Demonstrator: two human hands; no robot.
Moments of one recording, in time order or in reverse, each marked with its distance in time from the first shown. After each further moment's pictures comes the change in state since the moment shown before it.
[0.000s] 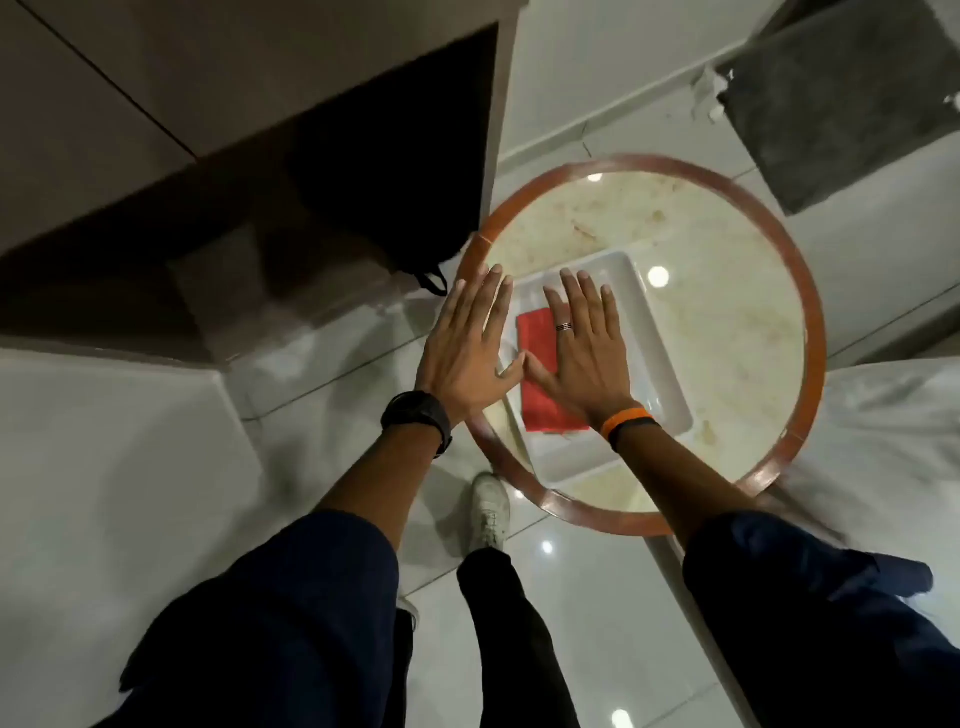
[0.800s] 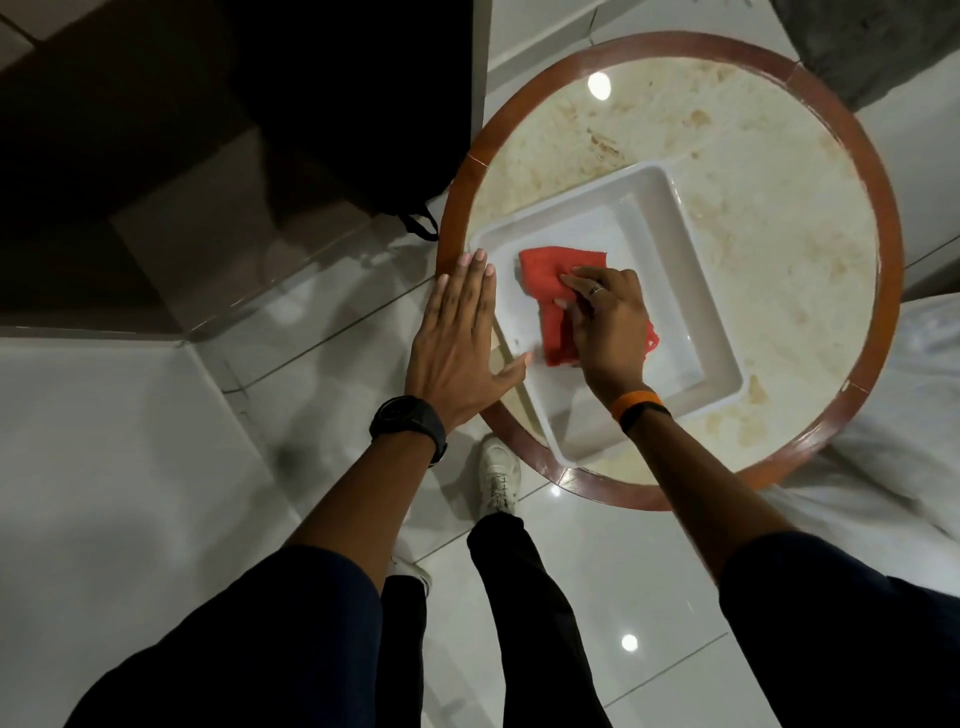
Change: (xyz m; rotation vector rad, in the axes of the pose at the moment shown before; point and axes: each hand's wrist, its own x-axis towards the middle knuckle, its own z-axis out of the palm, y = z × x) left_hand -0.024 -0.005 0.081 0.057 -0.128 -0.051; right_hand -0.009 0.006 0.057 0.479 0.200 0.353
